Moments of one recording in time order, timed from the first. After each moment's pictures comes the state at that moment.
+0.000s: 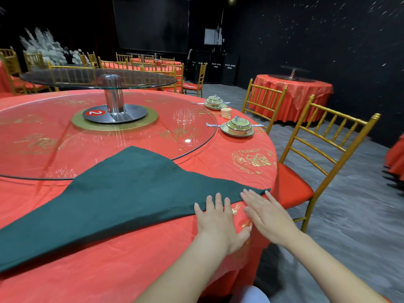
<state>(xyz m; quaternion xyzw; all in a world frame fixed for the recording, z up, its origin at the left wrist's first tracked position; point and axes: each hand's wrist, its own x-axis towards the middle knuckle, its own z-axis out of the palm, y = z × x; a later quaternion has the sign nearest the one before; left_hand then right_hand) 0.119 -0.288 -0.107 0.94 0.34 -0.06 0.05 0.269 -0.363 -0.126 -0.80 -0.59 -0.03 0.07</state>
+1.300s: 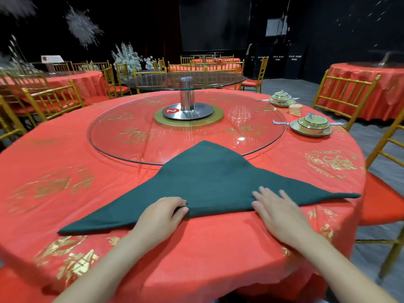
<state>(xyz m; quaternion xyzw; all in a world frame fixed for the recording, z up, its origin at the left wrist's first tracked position) -0.135 -0.182 -0.108 0.88 0.42 0.19 0.11 0.137 -0.289 -0.104 -0.77 -0.64 -0.01 0.07</state>
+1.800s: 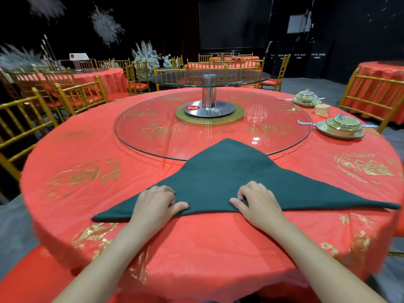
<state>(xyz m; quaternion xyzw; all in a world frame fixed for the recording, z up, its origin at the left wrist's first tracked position) -0.194 -0.155 -0.108 0.85 0.50 0.15 -0.03 0.064 -0.229 -0.115 -0.72 -0.66 0.00 0.20</state>
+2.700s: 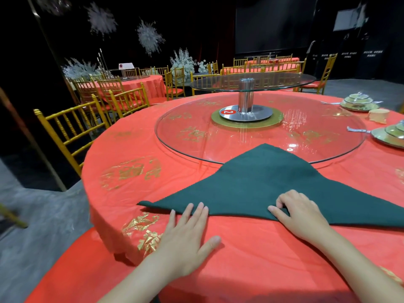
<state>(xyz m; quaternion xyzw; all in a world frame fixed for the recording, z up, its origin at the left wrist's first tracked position) -0.216 -0.234 -0.112 0.85 0.52 0.00 0.03 0.071 -0.224 -0.114 -0.72 -0.67 0.04 0.18</state>
